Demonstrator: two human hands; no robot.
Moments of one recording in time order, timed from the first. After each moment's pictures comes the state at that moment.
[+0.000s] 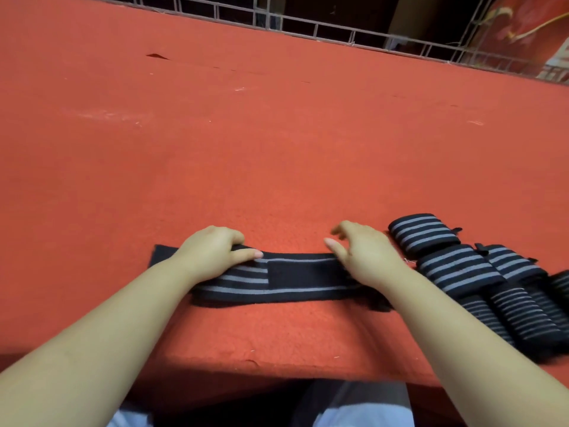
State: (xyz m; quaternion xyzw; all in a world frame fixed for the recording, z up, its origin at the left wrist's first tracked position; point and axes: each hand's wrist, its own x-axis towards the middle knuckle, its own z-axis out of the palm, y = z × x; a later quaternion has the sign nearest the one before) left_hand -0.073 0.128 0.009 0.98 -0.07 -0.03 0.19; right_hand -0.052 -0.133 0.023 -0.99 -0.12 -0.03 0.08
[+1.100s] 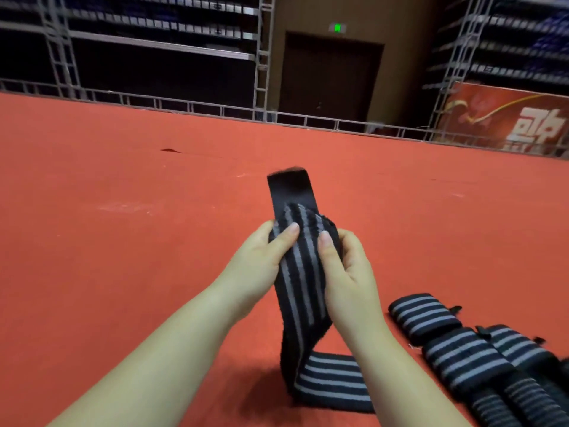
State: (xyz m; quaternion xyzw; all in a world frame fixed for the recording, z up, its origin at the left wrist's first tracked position) left_hand -0.074 0.072 0.143 0.66 -0.11 0.06 0.74; right_hand -0.085 -0.052 0.125 -0.71 -0.15 -0.20 0.65
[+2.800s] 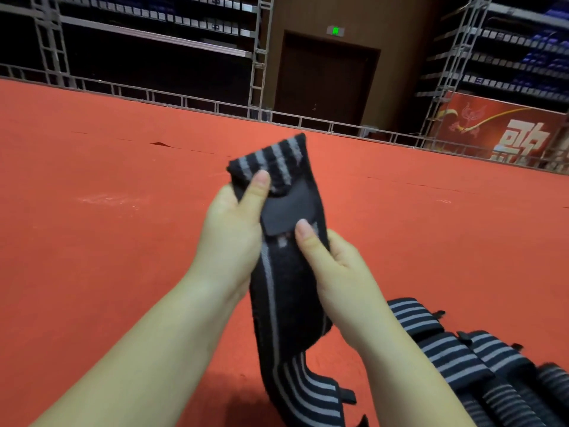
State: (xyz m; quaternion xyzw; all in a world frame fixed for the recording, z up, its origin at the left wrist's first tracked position) left_hand -0.098 0.056 0.189 0.54 -0.07 0.20 0.82; right_hand -0.098 -0.060 0.157 -0.74 -0.18 -0.07 0.65
